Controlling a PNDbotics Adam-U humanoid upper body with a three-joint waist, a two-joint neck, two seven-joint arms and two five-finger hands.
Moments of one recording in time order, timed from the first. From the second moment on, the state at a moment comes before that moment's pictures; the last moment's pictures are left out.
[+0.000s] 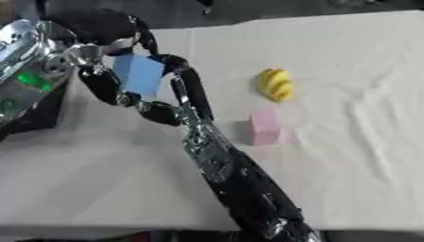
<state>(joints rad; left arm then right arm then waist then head) -1.11 0.47 -0.68 -1.62 -0.90 0.36 -0.75 -0.75 0.05 0.34 -1.20 0.49 -0.18 -0.46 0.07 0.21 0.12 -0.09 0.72</state>
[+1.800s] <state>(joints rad) -1.11 0.44 -0.67 -1.59 -0.95 0.29 -0.81 -0.74 0.05 0.35 -1.19 0.53 -0.23 -0.44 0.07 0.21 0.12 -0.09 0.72</state>
